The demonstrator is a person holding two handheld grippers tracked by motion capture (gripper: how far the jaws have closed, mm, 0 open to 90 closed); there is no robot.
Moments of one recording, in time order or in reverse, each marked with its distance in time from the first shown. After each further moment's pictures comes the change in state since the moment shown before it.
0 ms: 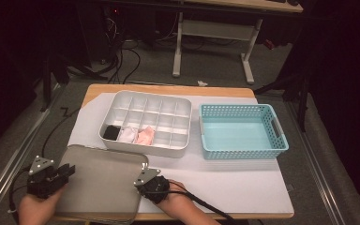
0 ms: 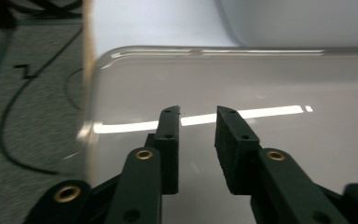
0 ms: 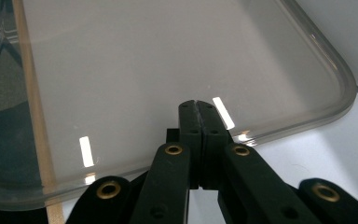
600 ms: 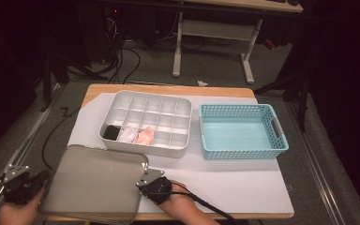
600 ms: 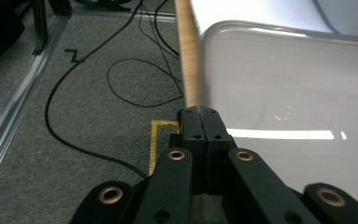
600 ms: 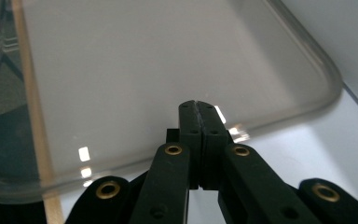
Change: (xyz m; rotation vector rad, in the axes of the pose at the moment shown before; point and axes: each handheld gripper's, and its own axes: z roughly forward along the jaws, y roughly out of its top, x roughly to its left) left arm 0.052 -0.030 -0.009 -0.028 0.111 -0.115; right arm -0.001 -0.006 -0.005 -0.031 -0.012 0.017
